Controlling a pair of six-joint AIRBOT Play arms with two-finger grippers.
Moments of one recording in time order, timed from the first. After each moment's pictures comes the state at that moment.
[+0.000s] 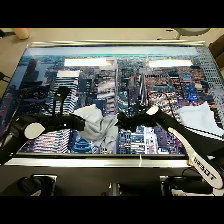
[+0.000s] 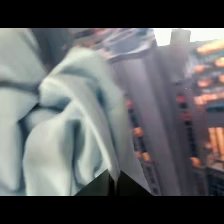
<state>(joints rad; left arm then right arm) -0.53 -0.91 0.83 1.36 -0.85 -1.68 0.34 -1.50 0.88 -0.48 0.87 1.49</state>
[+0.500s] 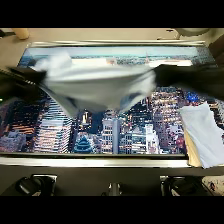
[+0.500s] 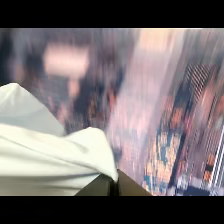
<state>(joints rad) -0.53 -0.74 1.36 1.64 -0.96 -1.71 0.34 -0.87 1.48 -1.40 1.06 1.73</state>
